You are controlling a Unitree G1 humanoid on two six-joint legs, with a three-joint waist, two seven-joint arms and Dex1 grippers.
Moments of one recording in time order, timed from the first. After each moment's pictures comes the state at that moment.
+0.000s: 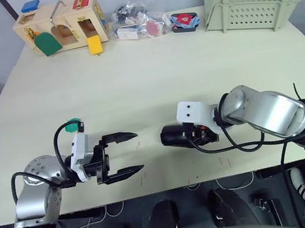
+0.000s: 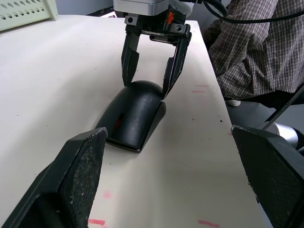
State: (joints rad) left arm -0.08 0.77 0.15 -0.09 -0.57 0.08 -1.46; right arm -0.95 -0.63 0.72 -0.49 0.36 1.43 0.71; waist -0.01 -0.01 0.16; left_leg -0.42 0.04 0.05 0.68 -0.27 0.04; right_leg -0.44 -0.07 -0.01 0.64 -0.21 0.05
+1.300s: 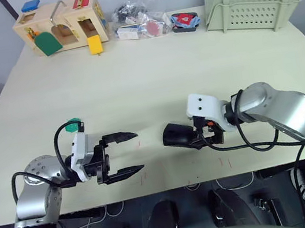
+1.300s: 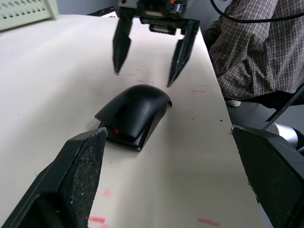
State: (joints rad) left arm -0.09 0.77 0.14 -0.08 -0.57 0.08 -1.46; right arm -0.73 -0.72 0.49 -0.57 0.41 1.17 0.77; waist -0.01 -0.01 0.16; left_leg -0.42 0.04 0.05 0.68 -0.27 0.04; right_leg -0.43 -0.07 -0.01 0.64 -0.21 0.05
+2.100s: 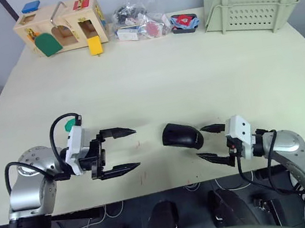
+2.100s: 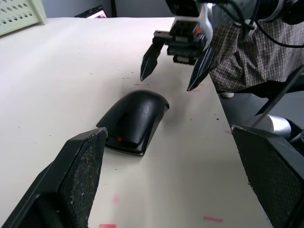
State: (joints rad) left arm -0.17 0.81 0.14 -0.04 -0.57 0.09 -1.53; right arm -0.05 -0.53 0.22 -0.32 0.29 0.24 0.85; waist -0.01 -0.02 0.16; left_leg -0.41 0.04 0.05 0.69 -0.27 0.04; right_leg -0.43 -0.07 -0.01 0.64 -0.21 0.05
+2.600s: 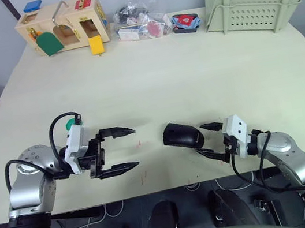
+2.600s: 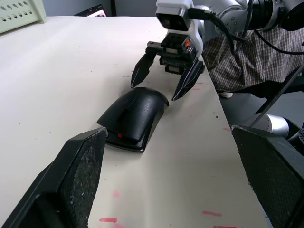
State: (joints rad) left arm -0.17 0.82 0.14 -0.03 -0.57 0.09 -1.54; right arm -0.07 -0.47 0.22 -0.20 0.26 0.16 0.84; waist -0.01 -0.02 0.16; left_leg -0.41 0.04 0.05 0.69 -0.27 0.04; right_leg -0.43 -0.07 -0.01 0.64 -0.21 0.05
